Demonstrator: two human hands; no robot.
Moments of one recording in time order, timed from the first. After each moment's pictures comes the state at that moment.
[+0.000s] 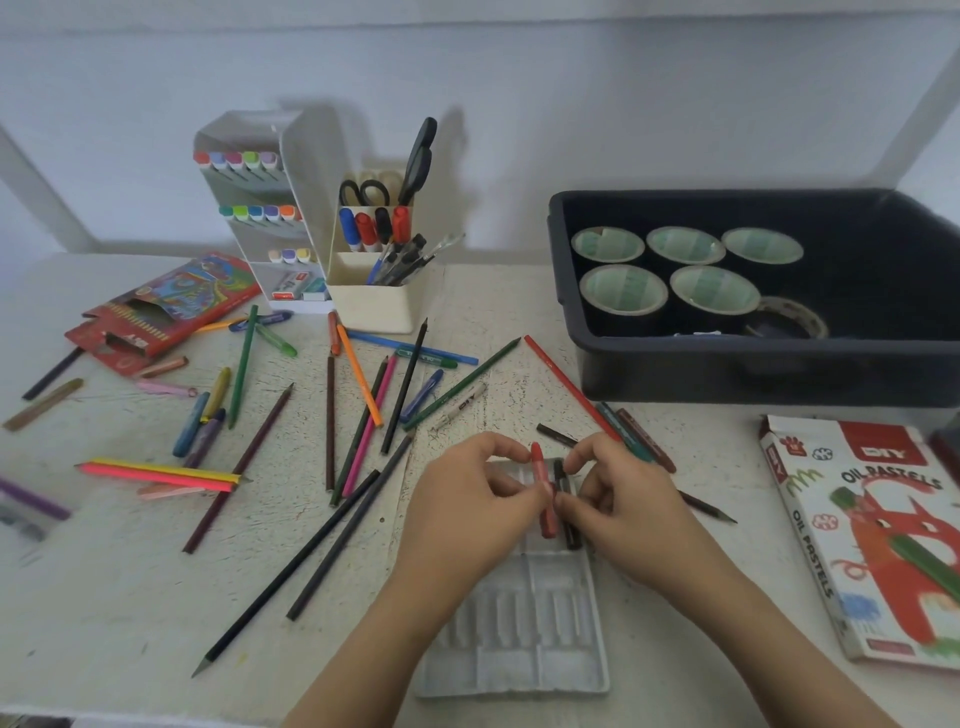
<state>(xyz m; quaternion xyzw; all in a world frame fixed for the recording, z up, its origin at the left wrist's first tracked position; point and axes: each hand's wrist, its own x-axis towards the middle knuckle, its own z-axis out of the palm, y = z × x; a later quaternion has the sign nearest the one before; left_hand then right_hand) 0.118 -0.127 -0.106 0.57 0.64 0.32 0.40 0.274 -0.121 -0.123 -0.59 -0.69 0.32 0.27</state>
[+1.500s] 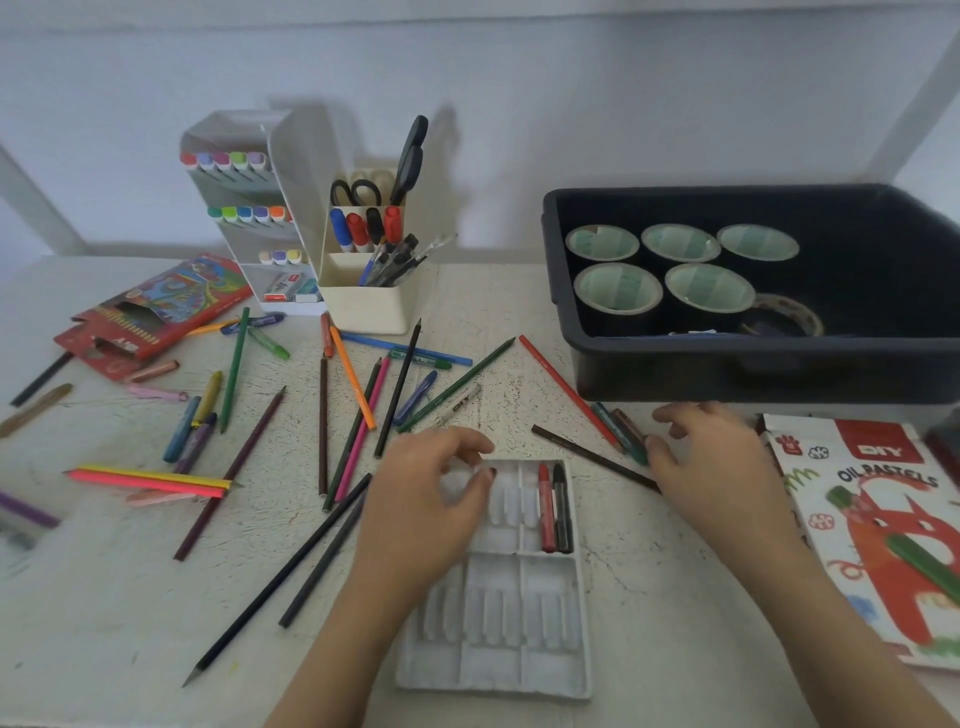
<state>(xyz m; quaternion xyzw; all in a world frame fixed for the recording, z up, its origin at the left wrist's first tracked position) 0.090 -0.123 -0.119 0.68 0.61 0.35 0.22 0.318 -0.098 -0.109 -0.76 -0.62 0.10 0.19</state>
